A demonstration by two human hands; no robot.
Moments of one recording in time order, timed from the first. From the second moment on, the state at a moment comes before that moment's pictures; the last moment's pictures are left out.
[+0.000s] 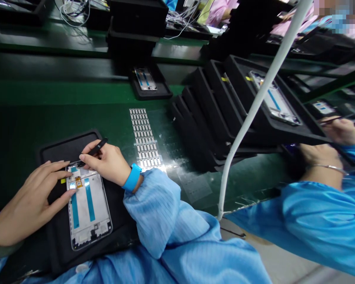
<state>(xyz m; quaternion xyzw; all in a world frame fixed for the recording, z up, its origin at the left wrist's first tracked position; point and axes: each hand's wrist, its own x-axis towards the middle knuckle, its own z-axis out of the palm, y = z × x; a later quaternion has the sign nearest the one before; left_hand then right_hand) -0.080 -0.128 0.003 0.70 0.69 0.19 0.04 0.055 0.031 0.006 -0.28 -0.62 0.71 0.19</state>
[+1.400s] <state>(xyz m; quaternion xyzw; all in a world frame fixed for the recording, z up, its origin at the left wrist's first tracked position) -0.068 -0.123 0.001 0.71 0.69 0.10 -0.08 0.048 0.034 -0.001 -0.24 -0.70 0.62 0.27</state>
